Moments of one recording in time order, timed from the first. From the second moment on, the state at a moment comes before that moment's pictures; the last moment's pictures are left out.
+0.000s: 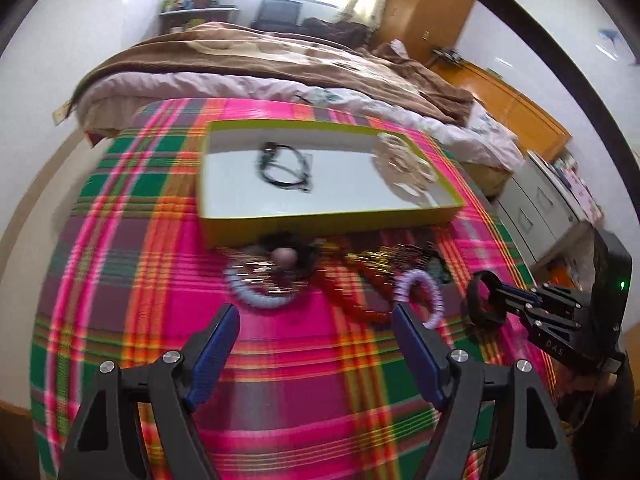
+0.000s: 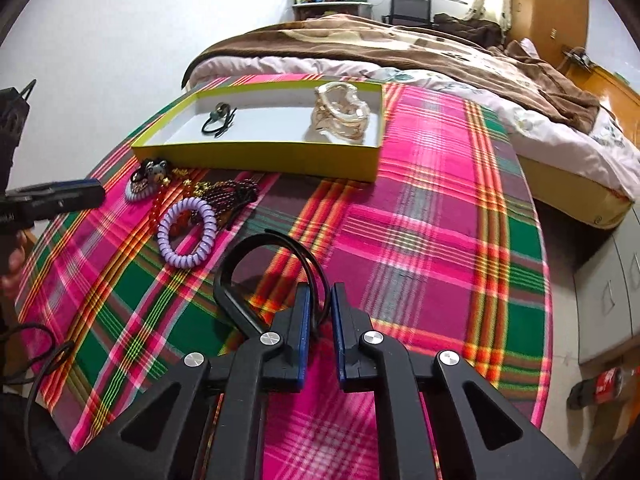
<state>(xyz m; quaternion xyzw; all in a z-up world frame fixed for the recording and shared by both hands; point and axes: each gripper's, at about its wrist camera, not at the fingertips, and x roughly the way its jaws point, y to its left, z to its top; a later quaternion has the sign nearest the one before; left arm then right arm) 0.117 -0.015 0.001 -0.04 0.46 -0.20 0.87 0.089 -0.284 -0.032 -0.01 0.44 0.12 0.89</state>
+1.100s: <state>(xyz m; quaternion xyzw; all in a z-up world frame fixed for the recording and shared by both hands) 0.131 -0.105 -0.022 0.05 0.48 -0.23 0.84 0.070 -0.306 -0.030 0.03 0.42 0.11 0.90</state>
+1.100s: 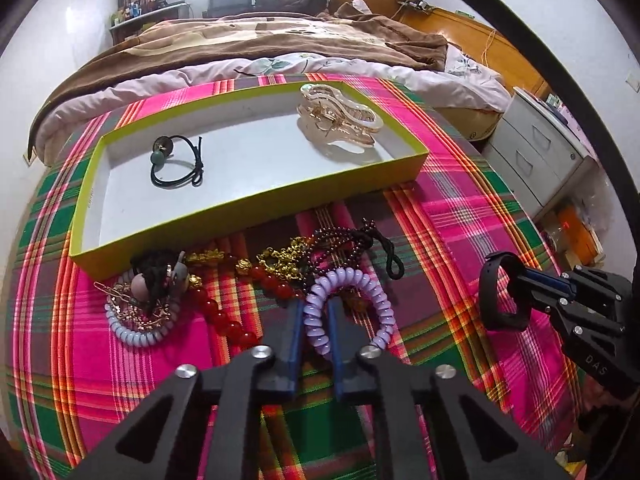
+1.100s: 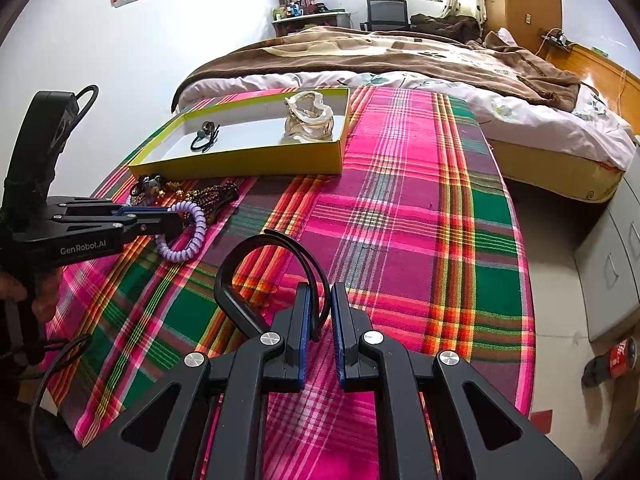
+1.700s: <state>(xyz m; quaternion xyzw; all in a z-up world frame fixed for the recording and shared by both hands) 0.121 -0.076 0.015 0.00 0.45 -0.23 0.86 0.066 -0.300 -0.008 0.02 0.40 0.11 0.91</state>
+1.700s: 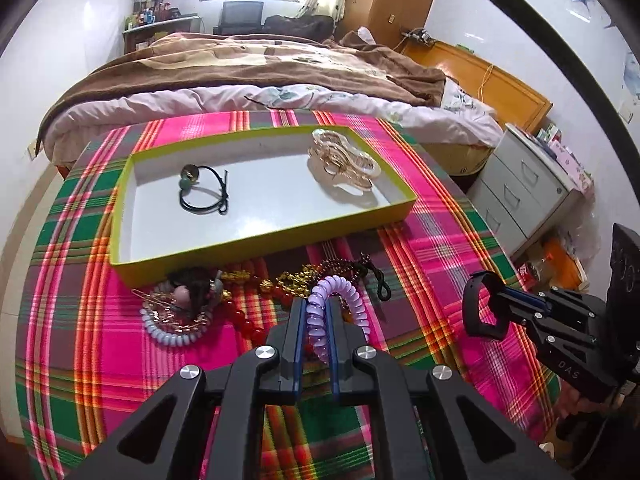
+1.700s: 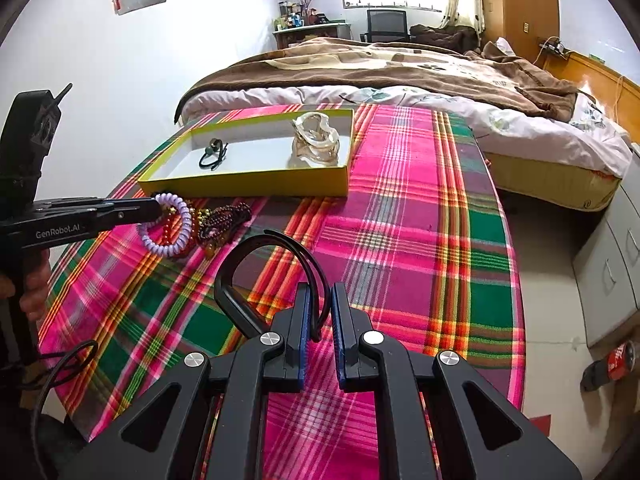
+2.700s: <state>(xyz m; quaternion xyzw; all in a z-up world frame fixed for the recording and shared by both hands) 0.203 0.005 0.047 -0.06 0.42 -0.15 0.89 0.205 -0.235 0.031 0.02 0.41 0.11 0.91</state>
